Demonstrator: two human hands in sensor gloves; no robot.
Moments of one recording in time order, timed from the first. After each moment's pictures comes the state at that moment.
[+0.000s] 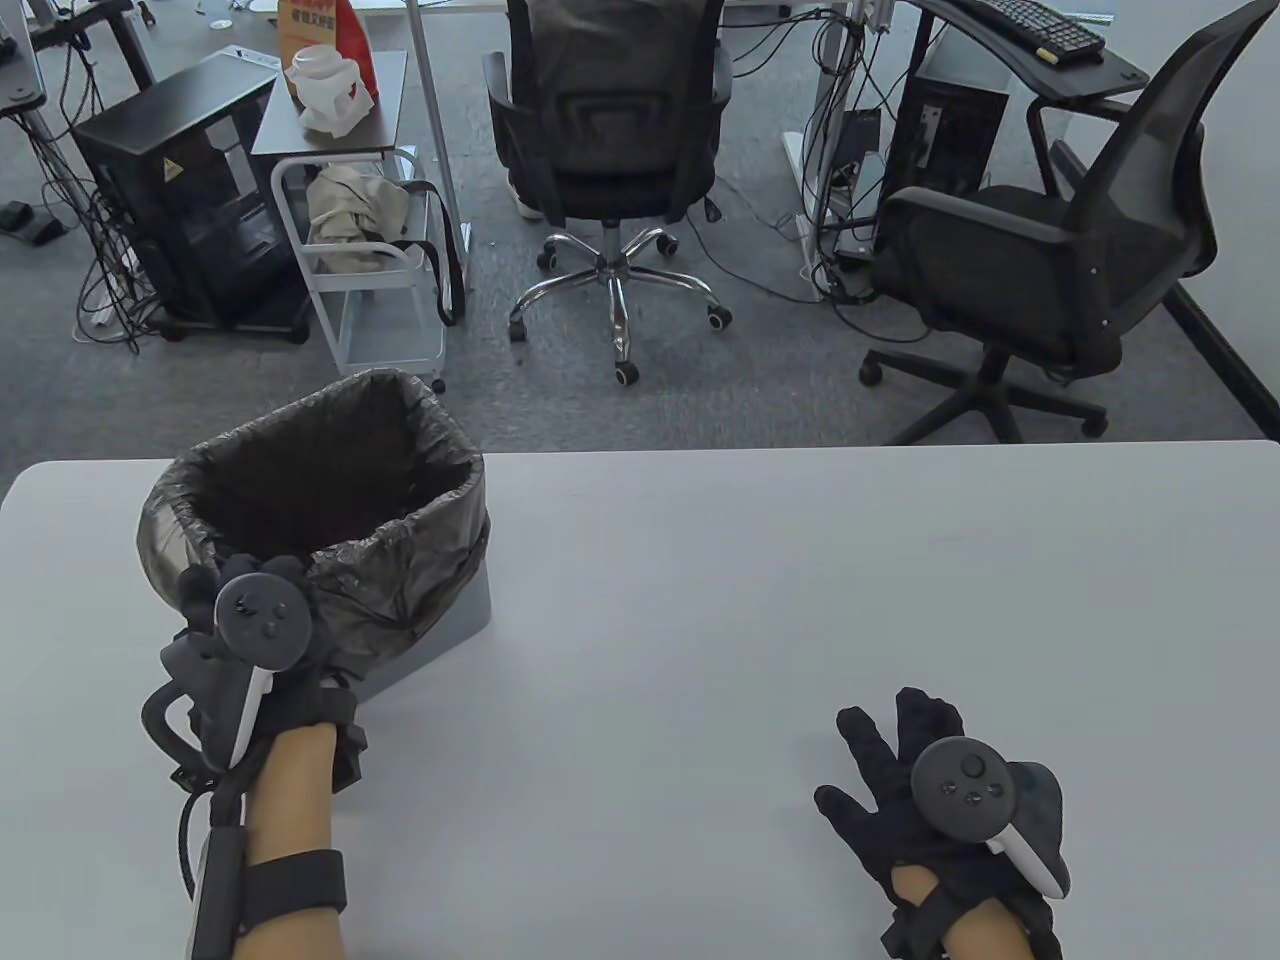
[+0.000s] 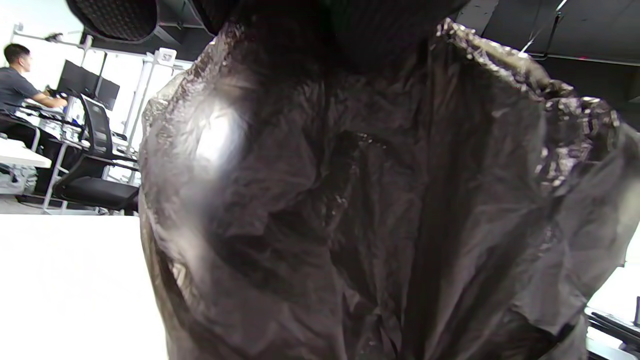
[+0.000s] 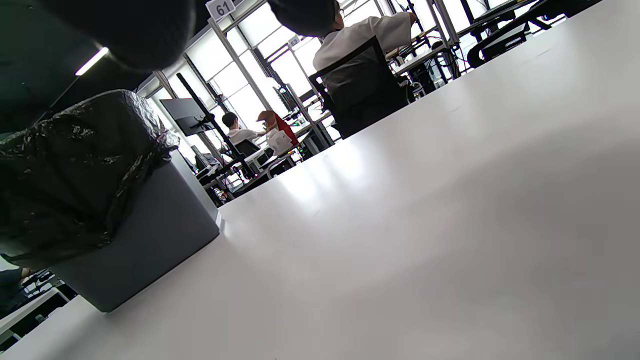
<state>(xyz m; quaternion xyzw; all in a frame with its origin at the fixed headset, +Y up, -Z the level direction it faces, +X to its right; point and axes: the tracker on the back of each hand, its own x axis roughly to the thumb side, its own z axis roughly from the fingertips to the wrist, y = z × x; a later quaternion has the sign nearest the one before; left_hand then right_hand) -0.302 -0.599 -0.331 0.14 0.23 0.14 0.95 0.216 -0.704 -0.257 0.06 0.03 0.96 0.29</state>
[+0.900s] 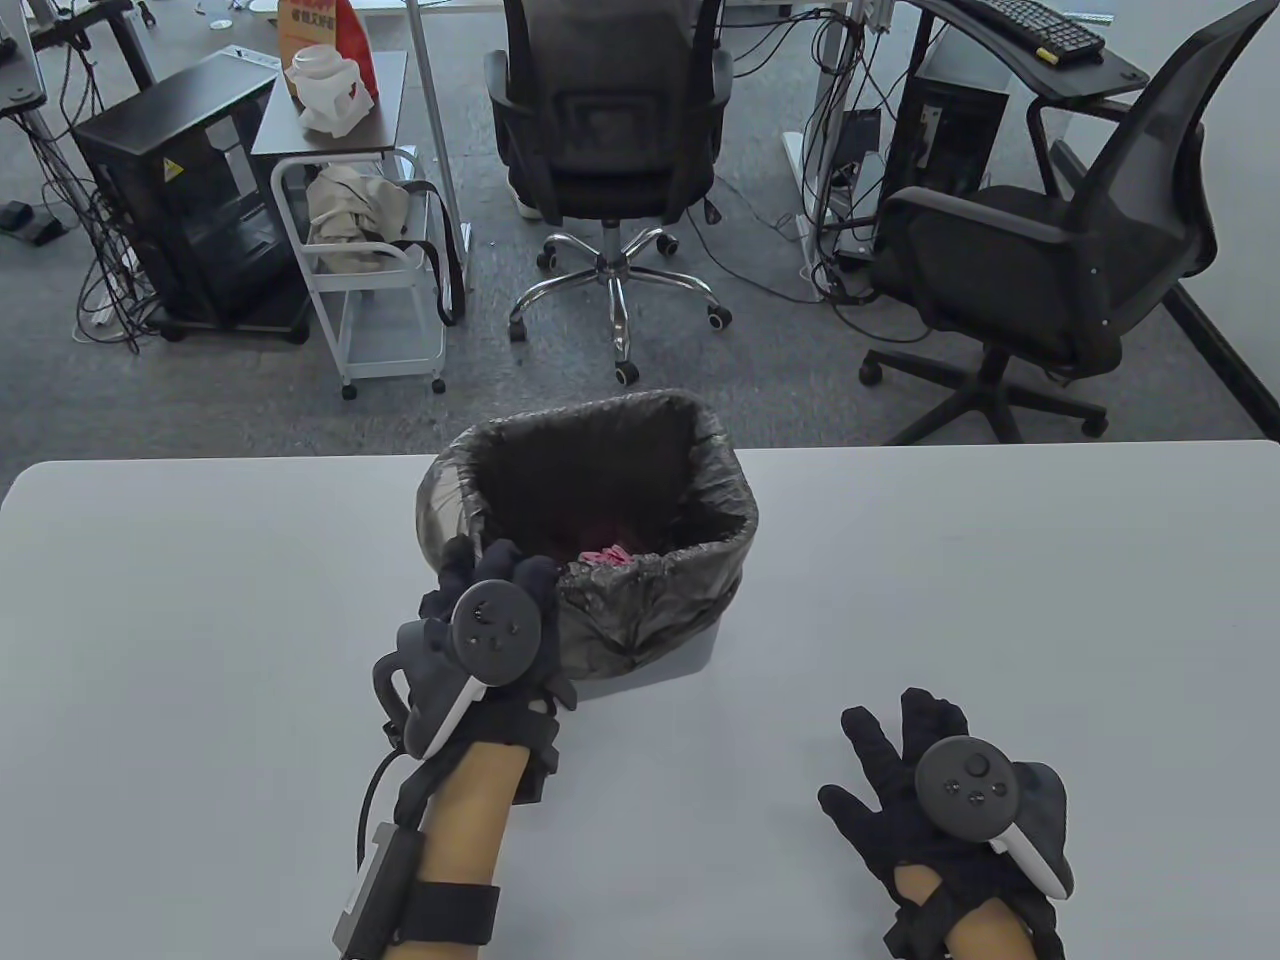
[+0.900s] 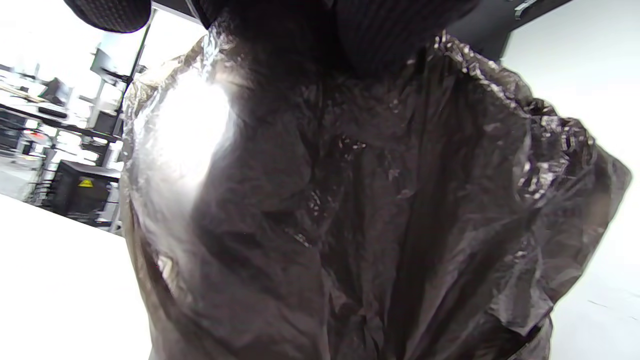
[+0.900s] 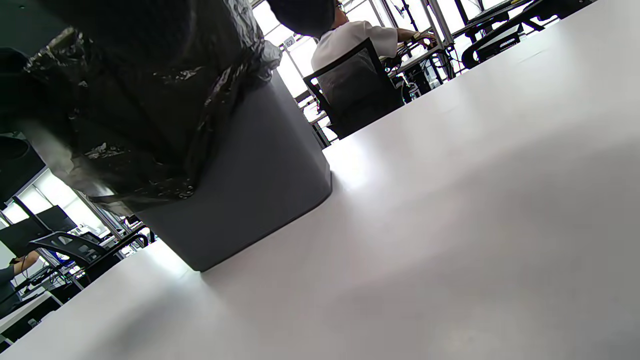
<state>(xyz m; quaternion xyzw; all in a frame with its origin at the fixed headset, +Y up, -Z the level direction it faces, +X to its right) -0.140 -0.600 -0.334 0.11 -0.01 0.18 0.98 0.218 -0.702 -0.257 0.05 0.03 0.96 0.29</state>
